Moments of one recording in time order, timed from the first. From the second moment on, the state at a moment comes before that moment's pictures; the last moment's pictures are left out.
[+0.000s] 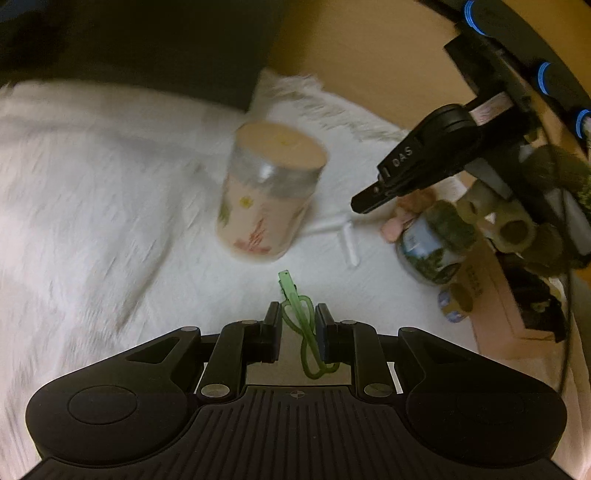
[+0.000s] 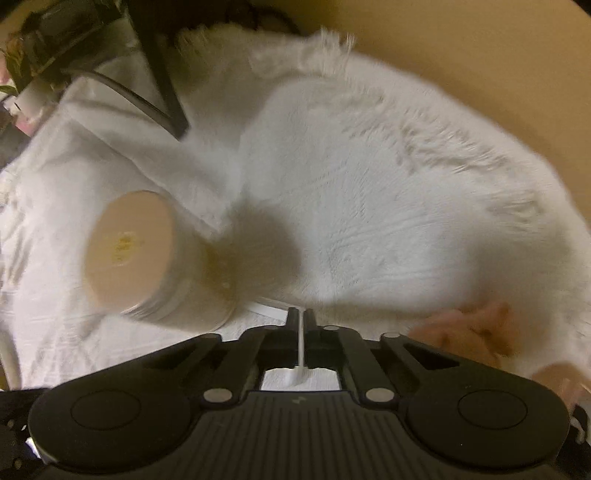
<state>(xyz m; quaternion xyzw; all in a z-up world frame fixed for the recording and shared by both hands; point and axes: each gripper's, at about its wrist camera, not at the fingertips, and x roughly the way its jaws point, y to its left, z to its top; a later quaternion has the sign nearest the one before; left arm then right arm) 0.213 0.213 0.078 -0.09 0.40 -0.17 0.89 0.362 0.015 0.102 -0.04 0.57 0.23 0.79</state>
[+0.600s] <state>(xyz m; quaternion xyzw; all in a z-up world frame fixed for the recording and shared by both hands) 0.221 0.199 0.084 -0.05 0.41 -0.18 0.89 0.351 0.046 0.059 -0.06 0.57 0.17 0.80</state>
